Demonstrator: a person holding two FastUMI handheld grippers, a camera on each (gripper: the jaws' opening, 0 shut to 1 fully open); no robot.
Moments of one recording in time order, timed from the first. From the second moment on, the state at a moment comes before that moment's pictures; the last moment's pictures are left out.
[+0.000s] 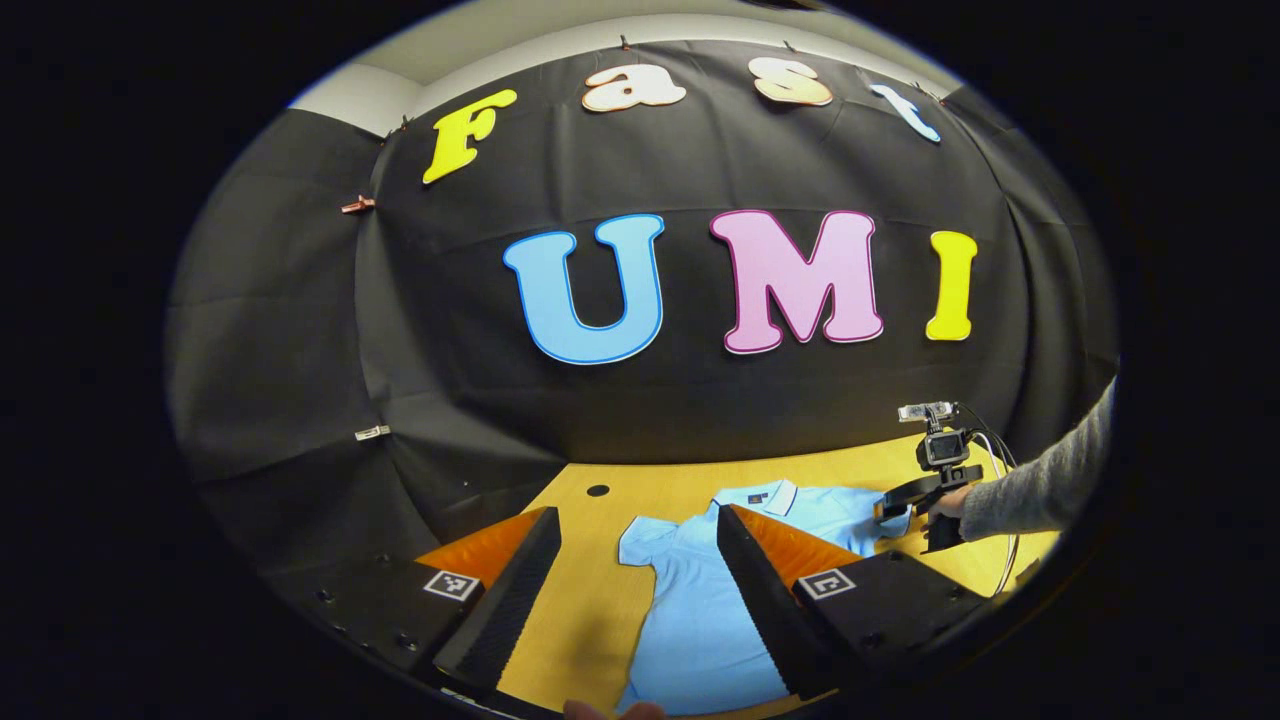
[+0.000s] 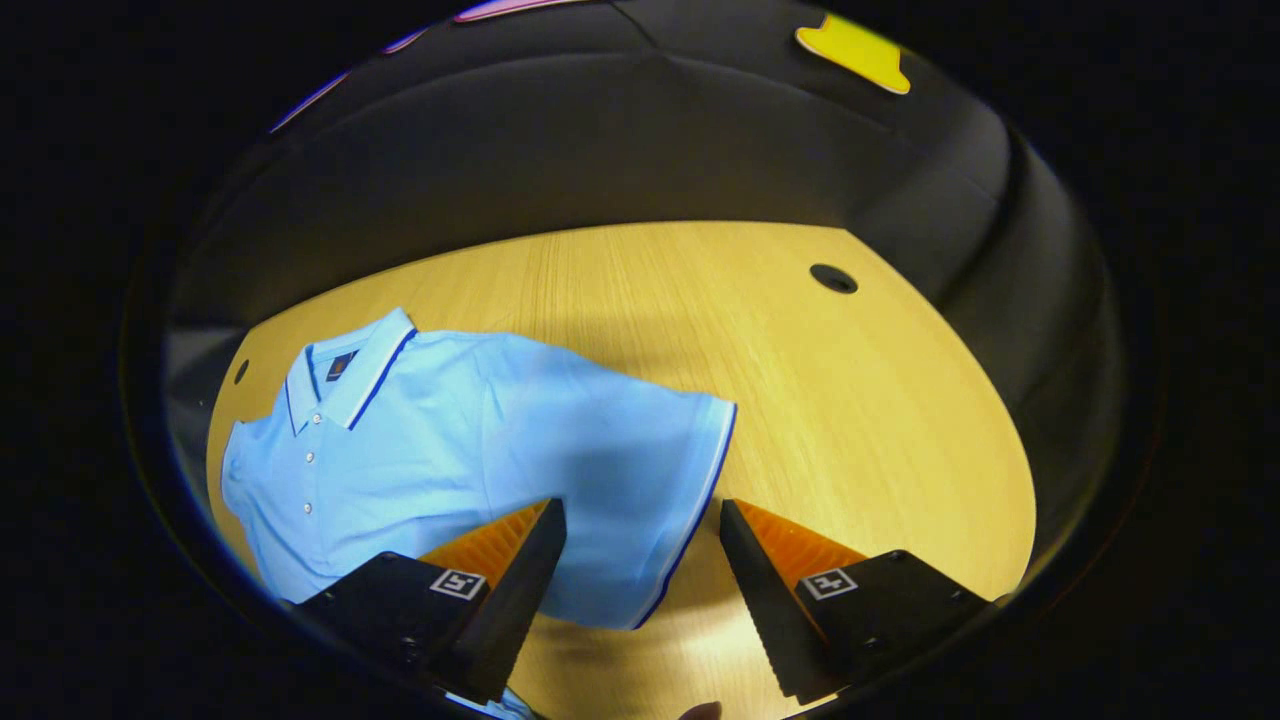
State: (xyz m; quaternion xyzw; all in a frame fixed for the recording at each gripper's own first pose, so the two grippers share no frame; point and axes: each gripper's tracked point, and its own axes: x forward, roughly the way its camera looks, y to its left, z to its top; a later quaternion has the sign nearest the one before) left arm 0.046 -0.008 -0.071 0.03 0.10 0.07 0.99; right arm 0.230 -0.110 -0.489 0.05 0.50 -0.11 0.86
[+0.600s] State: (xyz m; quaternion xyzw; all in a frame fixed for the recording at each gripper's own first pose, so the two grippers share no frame) left arm 0.042 0.013 -0.082 0.02 0.11 0.09 0.99; right arm 0.238 -0.082 -0.489 0.06 0.49 -0.07 0.87
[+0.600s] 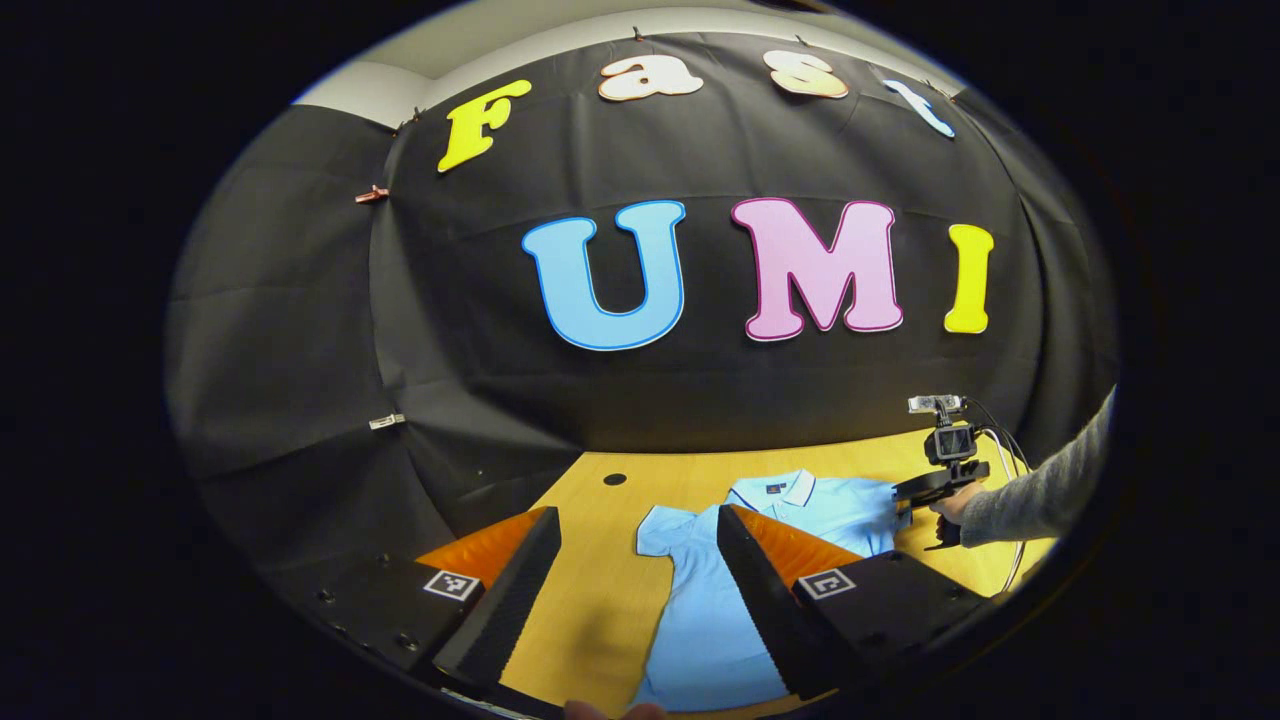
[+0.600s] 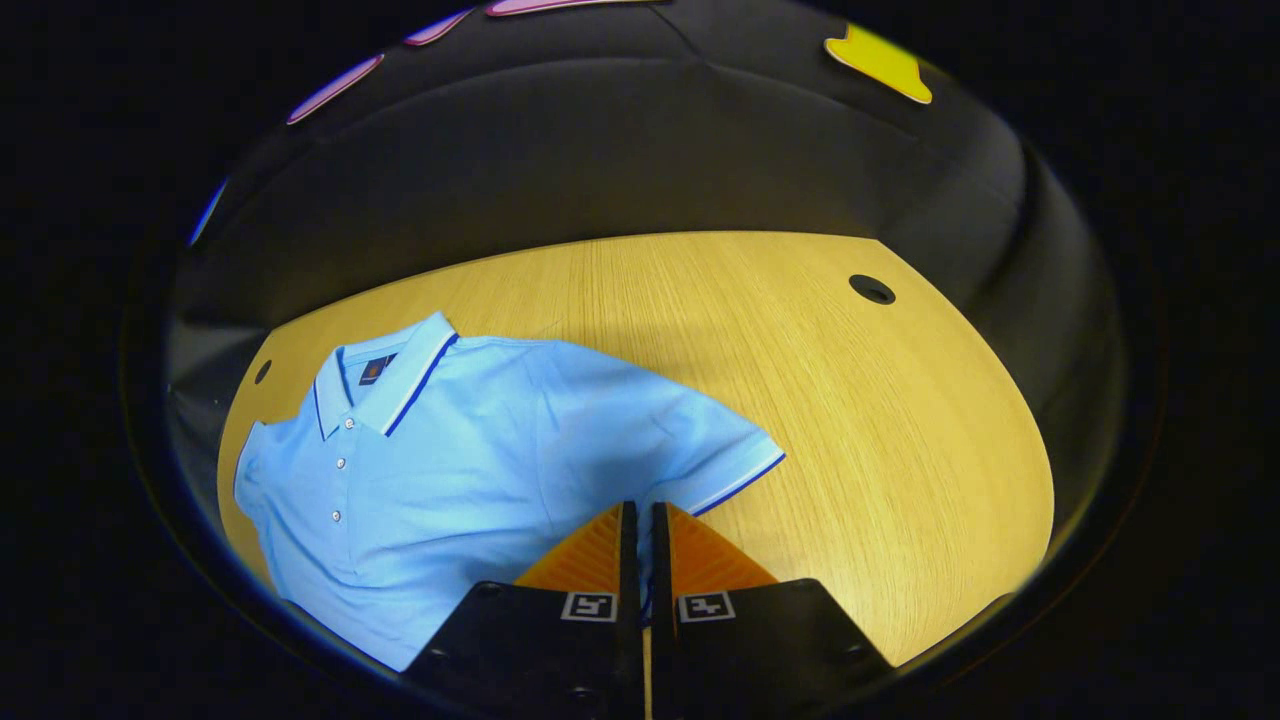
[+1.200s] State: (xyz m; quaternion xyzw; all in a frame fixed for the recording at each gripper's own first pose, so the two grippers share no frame) left arm 0.035 0.028 -0.091 0.01 0.12 0.09 0.99; right arm 0.262 -0.034 -0.420 0.05 0.40 0.01 0.91
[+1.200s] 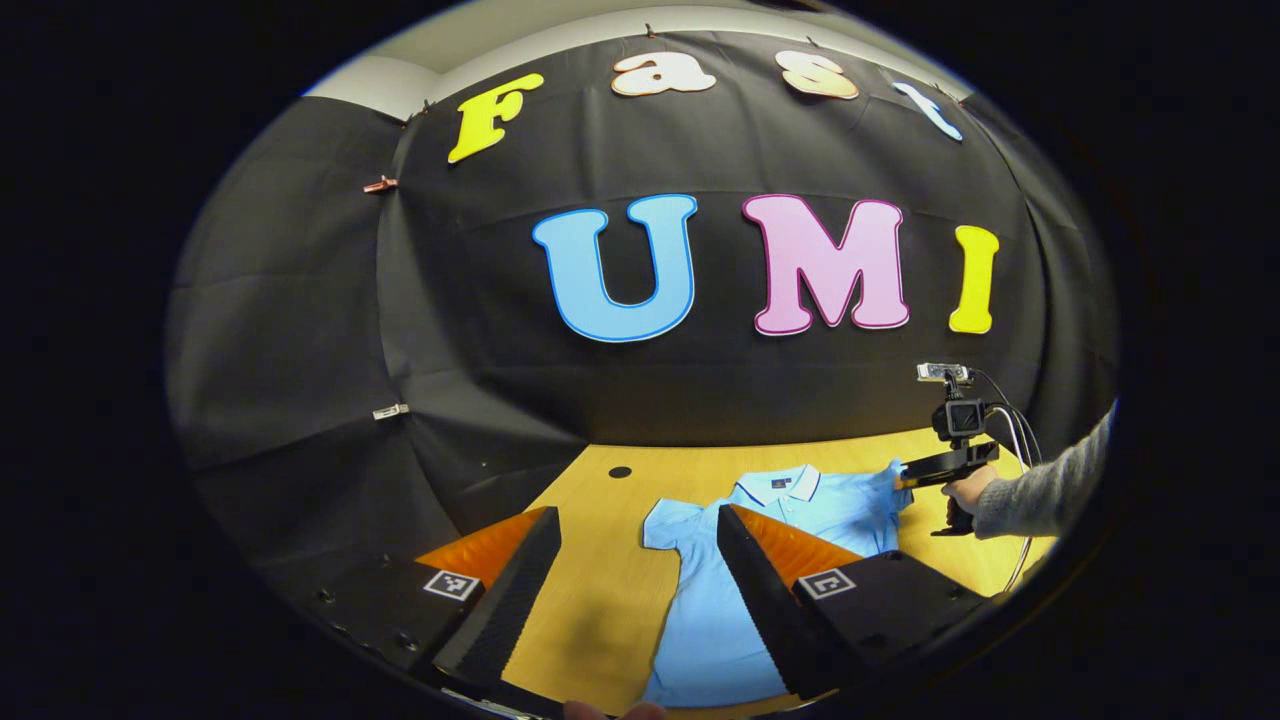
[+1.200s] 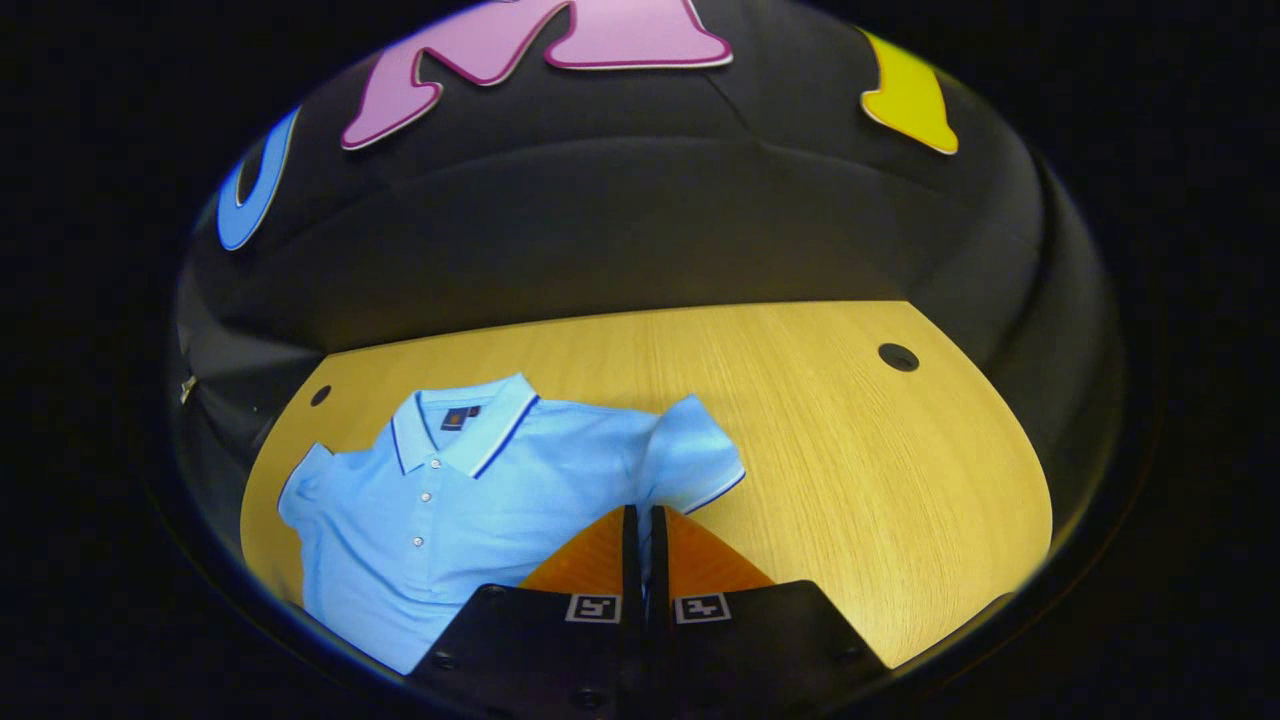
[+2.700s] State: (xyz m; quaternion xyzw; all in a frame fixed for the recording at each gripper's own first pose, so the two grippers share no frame) left arm -0.009 0.080 -0.105 -0.02 0.13 0.16 0.98; right arm 0.184 0.189 -0.463 -0.04 0.48 0.25 0.84
